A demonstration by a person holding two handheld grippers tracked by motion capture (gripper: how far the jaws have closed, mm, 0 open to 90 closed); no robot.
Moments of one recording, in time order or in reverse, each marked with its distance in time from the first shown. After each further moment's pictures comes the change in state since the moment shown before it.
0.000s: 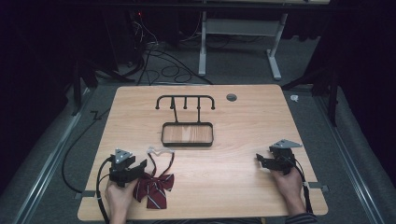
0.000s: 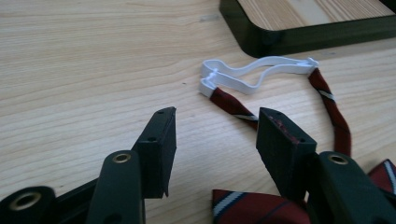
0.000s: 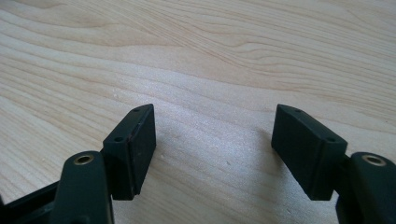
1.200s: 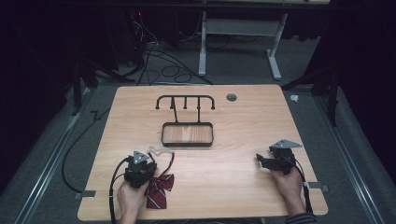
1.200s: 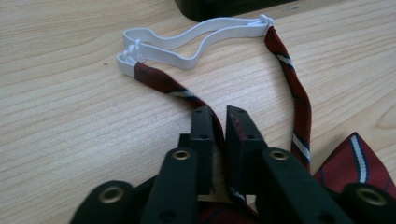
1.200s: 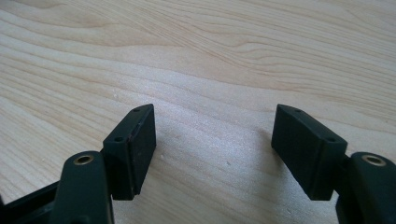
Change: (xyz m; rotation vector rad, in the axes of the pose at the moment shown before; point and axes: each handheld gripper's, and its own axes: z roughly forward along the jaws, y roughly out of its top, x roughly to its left) left arm -0.028 -0.004 0.025 0.104 -0.068 0.082; right arm 0.000 0.000 0.000 0.000 0.000 0.001
